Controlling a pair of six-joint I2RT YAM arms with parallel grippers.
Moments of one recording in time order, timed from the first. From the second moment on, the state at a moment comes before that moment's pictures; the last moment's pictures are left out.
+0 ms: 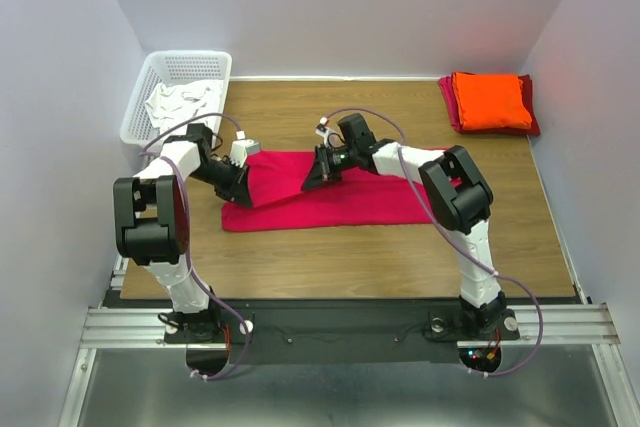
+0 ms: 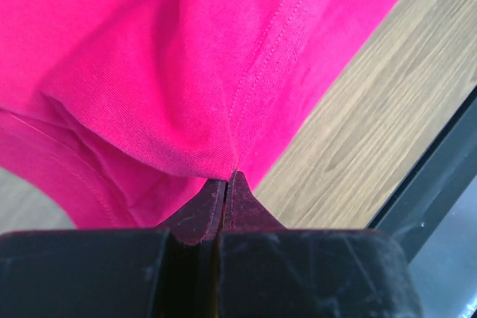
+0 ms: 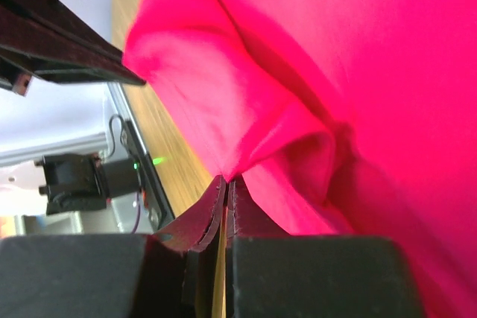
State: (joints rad) left arm 0.04 1.74 1.16 -0.89 0.70 0.62; right arm 0.57 2.19 1.51 -0.05 -0.85 0.60
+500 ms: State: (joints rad) left arm 0.04 1.74 1.11 -0.88 0.65 0.61; right arm 0.57 2.19 1.44 -0.11 -0.88 0.55
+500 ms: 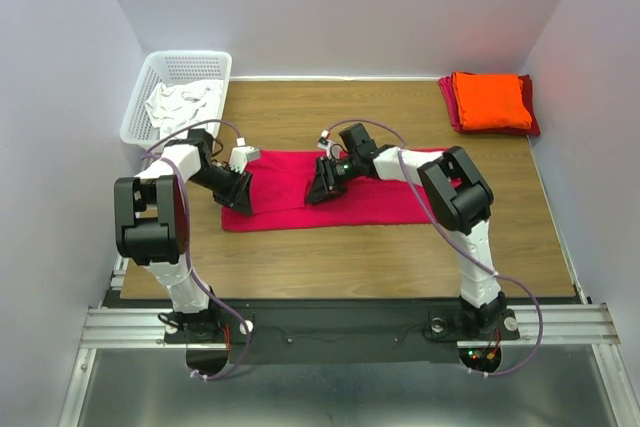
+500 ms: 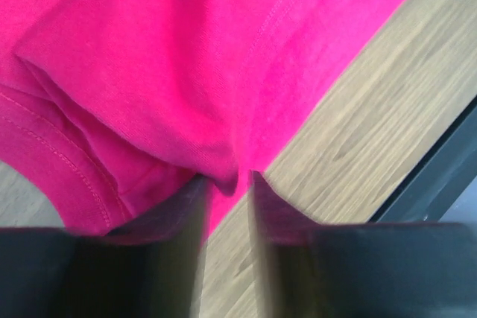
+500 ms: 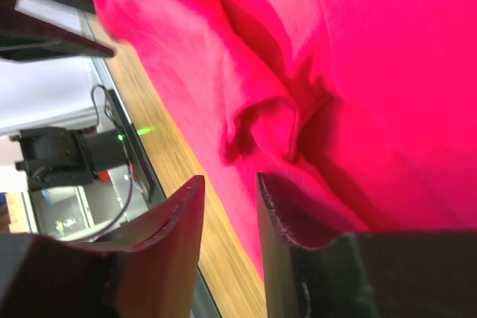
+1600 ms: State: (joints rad) left arm 0.05 1.88 1.19 -0.59 0.61 0.38; right arm 0.58 2.31 1.67 -0.25 -0.73 0.31
